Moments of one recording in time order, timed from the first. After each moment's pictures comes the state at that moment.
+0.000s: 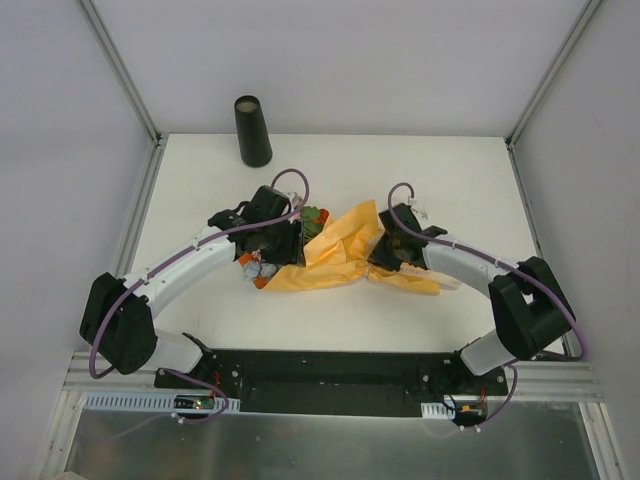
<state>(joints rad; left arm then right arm) -0.61 1.38 1.05 -0.67 0.17 -0.53 0.57 1.52 0.87 -0.39 0.10 1.06</state>
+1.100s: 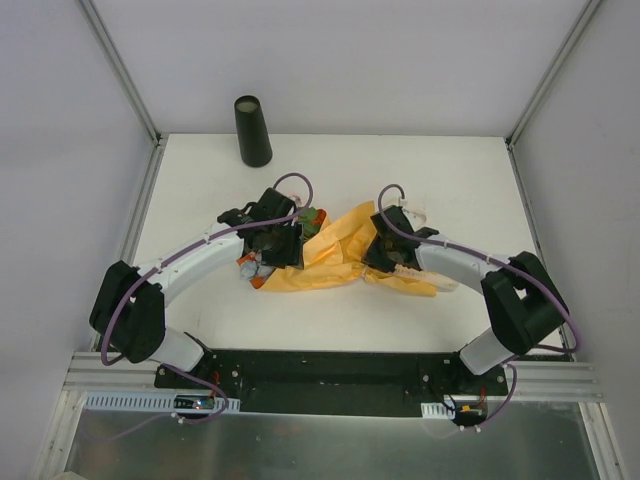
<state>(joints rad) -0.61 1.45 1.04 -0.67 0.12 -0.55 0.62 1.55 0.87 -0.36 0.11 1.03</state>
